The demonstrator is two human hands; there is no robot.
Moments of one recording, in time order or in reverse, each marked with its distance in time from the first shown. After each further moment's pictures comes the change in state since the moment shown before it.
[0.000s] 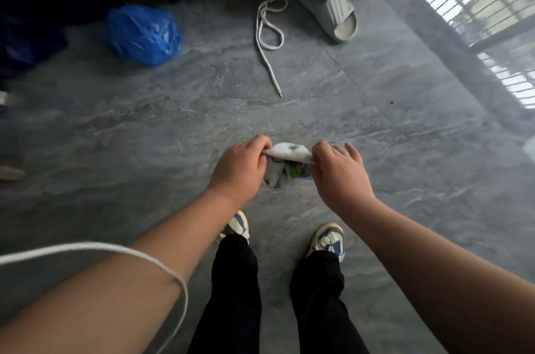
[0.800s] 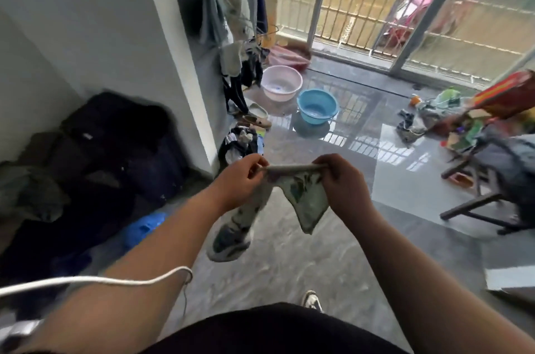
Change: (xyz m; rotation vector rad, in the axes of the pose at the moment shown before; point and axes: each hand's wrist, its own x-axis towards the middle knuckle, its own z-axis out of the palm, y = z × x) left_hand -0.111 0.380 -0.414 -0.122 -0.206 0.557; right_hand -0.235 -0.208 -0.493 0.469 0.766 0.366
